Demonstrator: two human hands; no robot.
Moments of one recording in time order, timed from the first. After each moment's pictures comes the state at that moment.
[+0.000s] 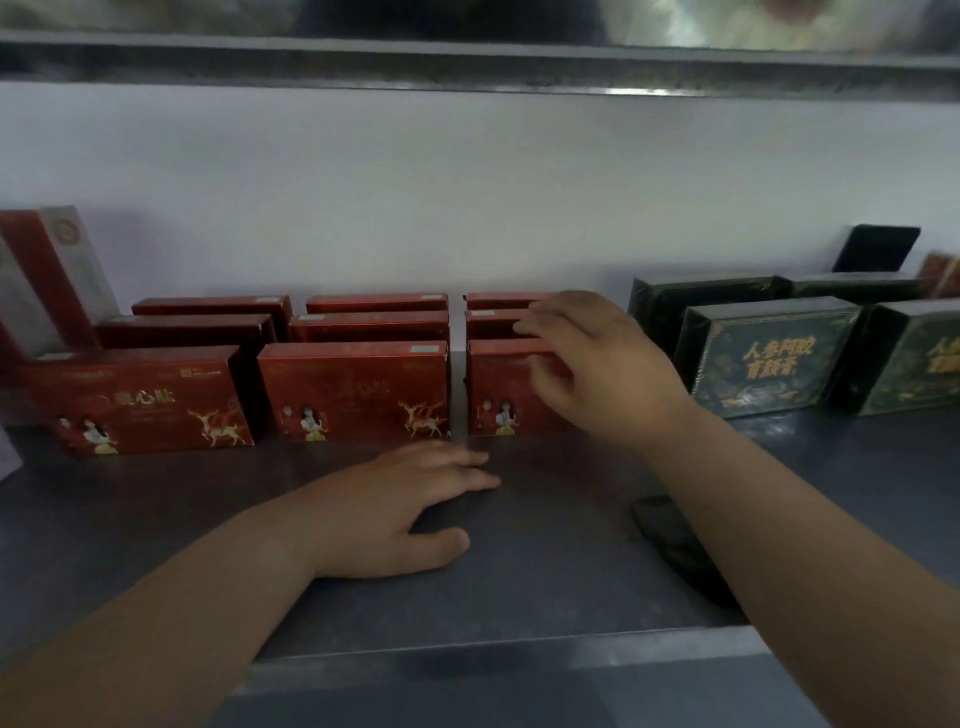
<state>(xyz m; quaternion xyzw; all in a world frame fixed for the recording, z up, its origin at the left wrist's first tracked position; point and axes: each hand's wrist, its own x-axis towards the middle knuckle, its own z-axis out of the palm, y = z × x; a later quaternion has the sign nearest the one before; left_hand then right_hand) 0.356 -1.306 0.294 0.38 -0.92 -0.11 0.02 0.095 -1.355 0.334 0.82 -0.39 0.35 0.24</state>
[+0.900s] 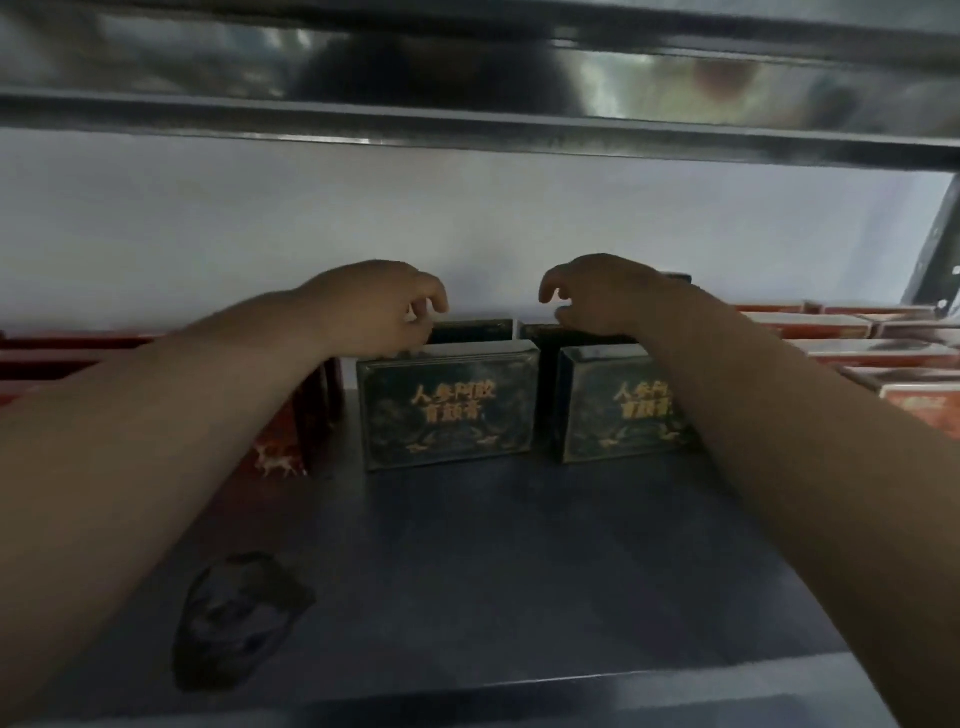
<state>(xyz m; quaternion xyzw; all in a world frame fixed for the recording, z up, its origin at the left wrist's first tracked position) 0.036 -1.426 0.425 0.46 -0.87 0.11 0.14 -0.248 -1.450 0.438 0.81 -0.58 0.06 0.12</state>
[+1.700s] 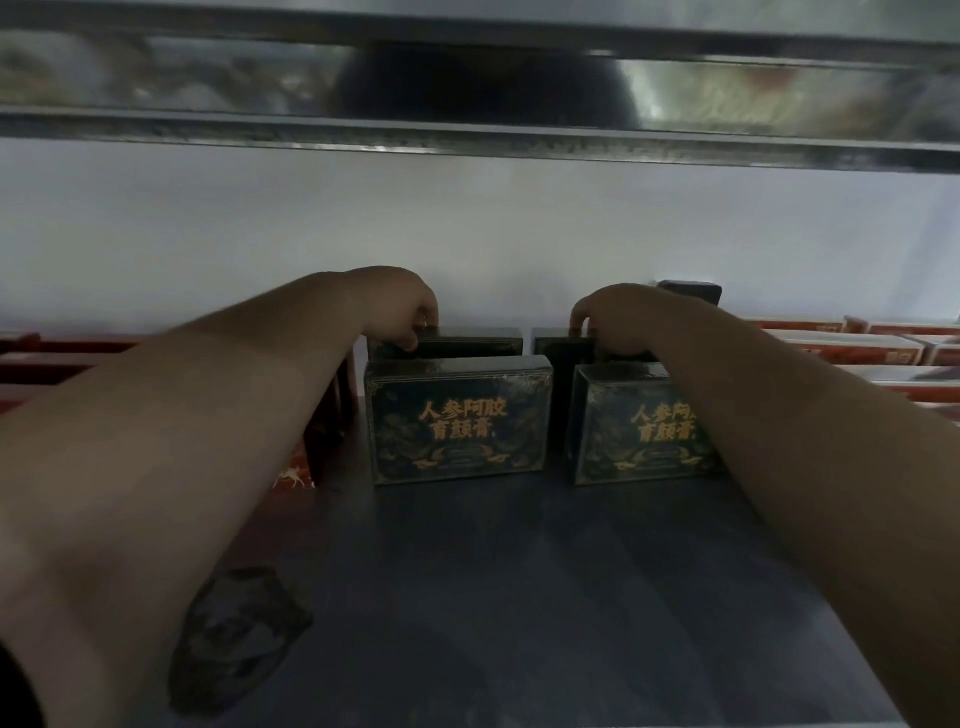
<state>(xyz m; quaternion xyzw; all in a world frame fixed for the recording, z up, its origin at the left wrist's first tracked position) 0.038 -1.493 0.437 0.55 -0.83 0.09 -0.01 -0.261 -1.498 0.428 0.80 -0.59 -0.02 0.10</state>
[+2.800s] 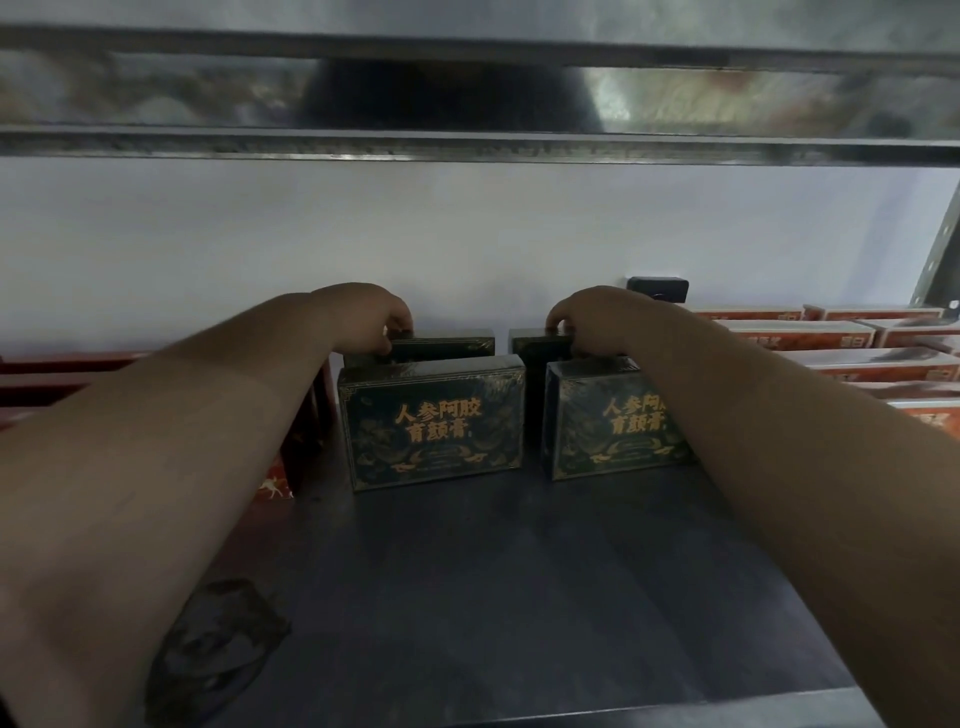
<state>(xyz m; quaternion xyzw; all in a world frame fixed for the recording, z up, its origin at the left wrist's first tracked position) 0.039 -1.492 0.426 0.56 -0.82 0.06 0.04 -0.274 -1.503 0.419 0.80 -0.59 0.00 0.11</state>
